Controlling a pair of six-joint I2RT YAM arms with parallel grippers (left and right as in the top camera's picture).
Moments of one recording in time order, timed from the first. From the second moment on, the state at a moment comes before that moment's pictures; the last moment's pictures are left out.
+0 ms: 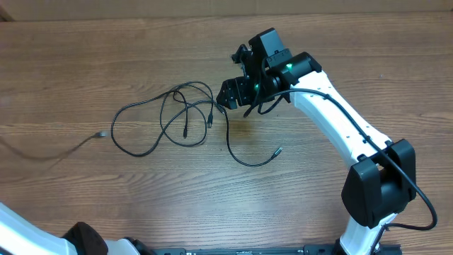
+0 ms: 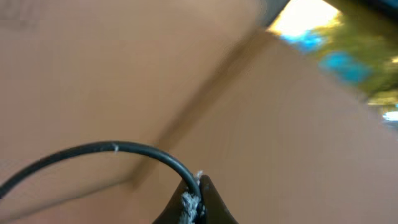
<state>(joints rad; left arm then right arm) 0.75 1.59 2.43 -0.84 0.04 -0.67 0.46 1.92 1.68 -0.87 -0.42 0.21</state>
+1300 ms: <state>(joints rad) 0.20 2.03 2.42 -1.54 -0.01 -0.23 0.32 1.91 1.88 -1.04 -0.42 0.23</state>
